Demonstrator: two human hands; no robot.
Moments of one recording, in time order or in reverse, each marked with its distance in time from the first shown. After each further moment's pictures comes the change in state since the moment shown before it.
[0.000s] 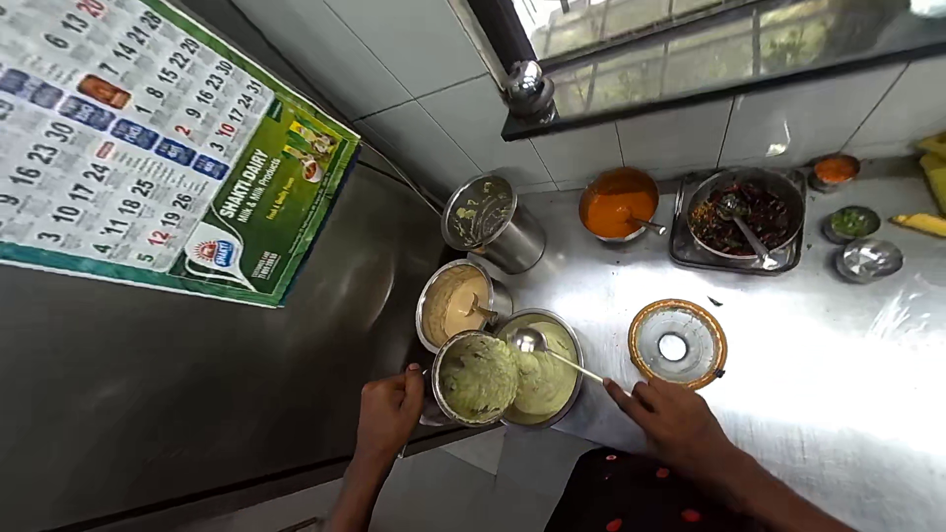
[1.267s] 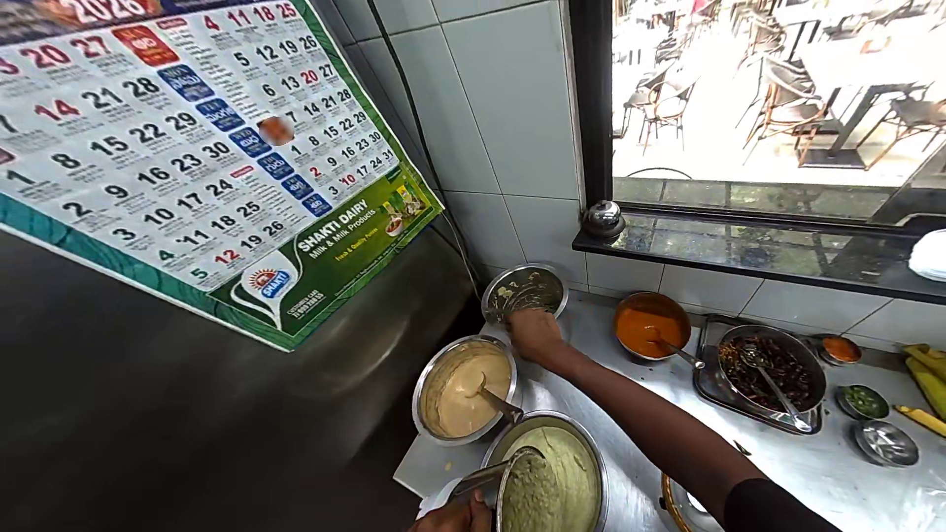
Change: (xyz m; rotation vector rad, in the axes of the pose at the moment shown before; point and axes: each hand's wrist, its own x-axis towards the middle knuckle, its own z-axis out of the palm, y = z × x) left_hand -0.031 0.043 0.024 0.084 -0.088 0.001; right_hand 0.413 -0.018 0.107 -0.032 -0.454 0.175
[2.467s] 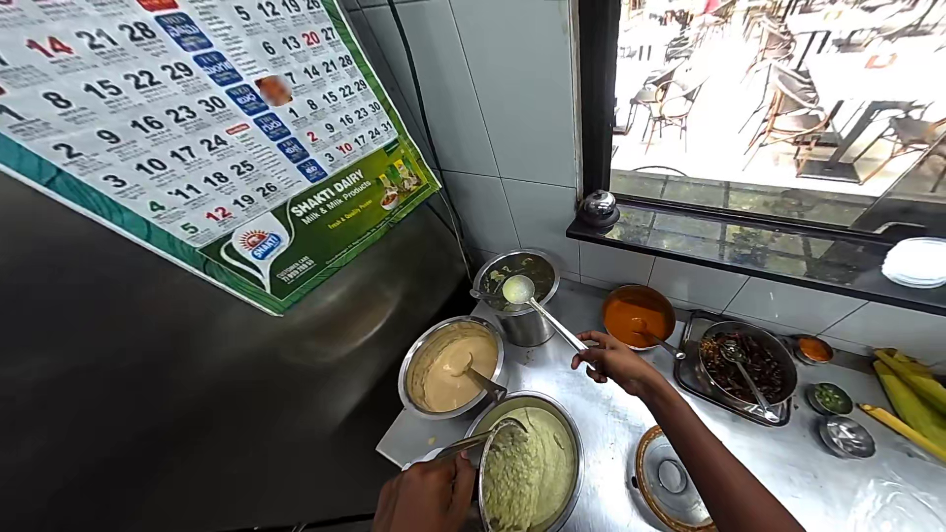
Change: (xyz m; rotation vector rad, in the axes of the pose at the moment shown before) left_hand 0.008 0.002 0.003 0.013 0.057 0.008; right_hand -0.140 0.148 0.020 1.357 -0.246 0.193
